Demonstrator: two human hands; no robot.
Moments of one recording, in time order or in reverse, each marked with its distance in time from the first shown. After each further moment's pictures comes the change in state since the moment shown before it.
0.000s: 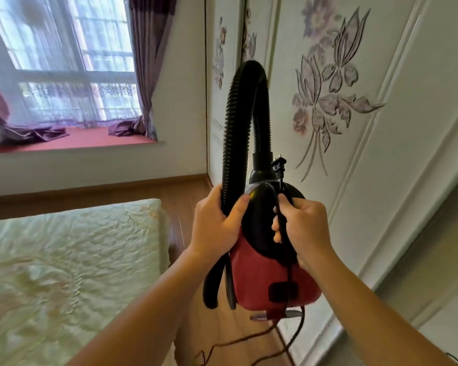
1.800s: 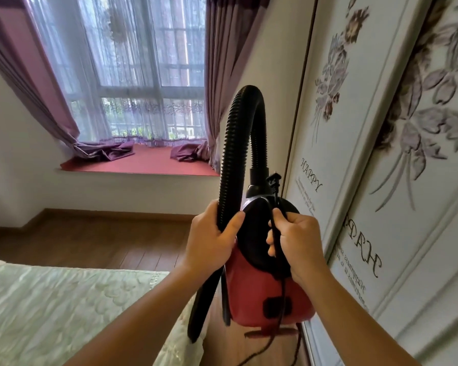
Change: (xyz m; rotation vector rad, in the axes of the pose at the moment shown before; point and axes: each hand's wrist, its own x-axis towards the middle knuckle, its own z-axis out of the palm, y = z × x) left_hand 0.535 -0.527 -0.017 0.330 0.191 -0.173; right_hand 0.694 0.096 0.419 0.055 -0.338 0.047
